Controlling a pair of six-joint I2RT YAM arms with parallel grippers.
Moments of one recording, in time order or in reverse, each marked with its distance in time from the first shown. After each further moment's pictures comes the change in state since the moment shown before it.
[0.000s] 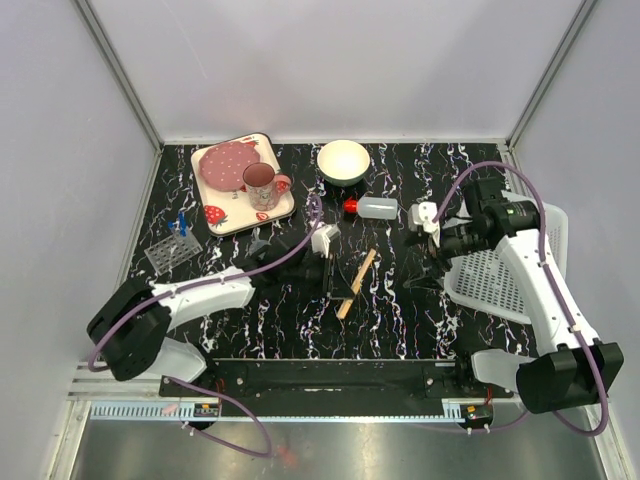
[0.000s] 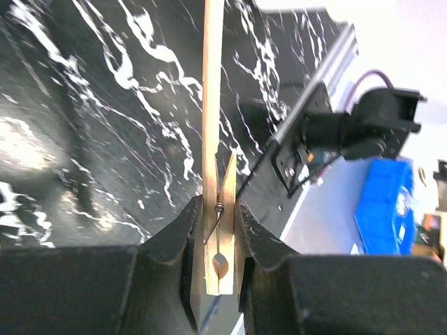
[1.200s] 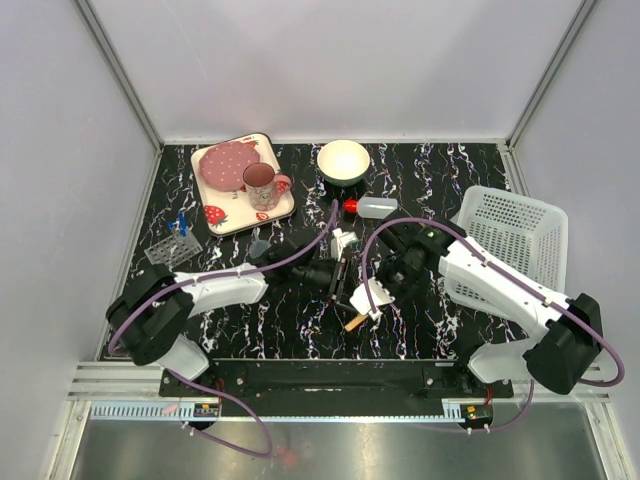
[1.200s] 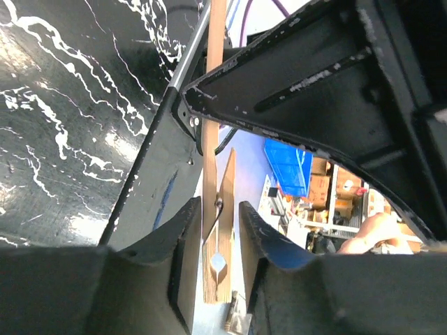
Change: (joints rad) left arm -0.023 0.170 0.046 0.192 0.415 -0.199; right arm 0.592 0.127 -0.074 0.058 0.595 -0.375
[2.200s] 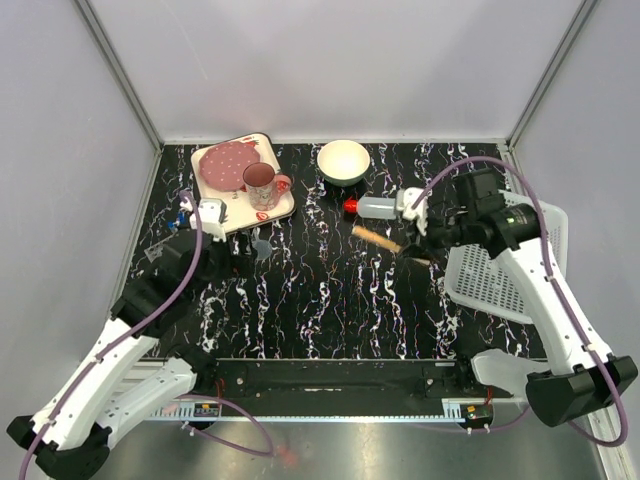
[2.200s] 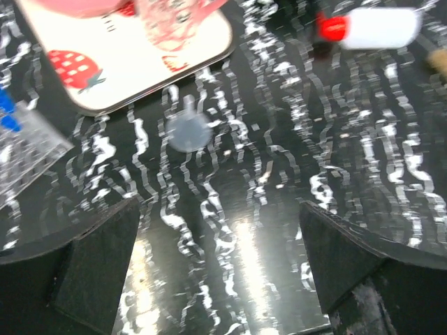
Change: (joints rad) left arm 0.261 -0.850 0.150 -0.995 -1.119 0.587; right arm -0.388 -0.170 0.155 0.092 -0.323 0.679
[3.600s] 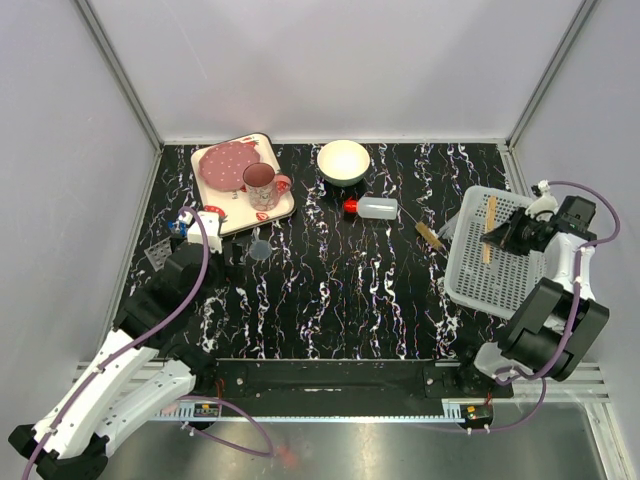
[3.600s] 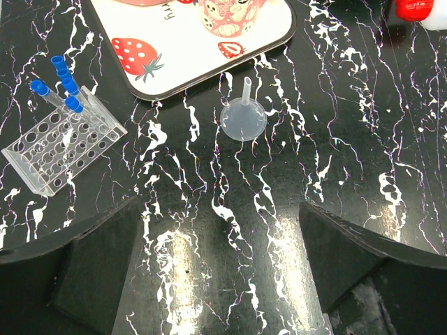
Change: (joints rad) left arm 0.001 -0.078 -0.118 -0.023 -0.179 0.089; right arm -0.922 0.233 -0.306 0.511 0.034 0.834
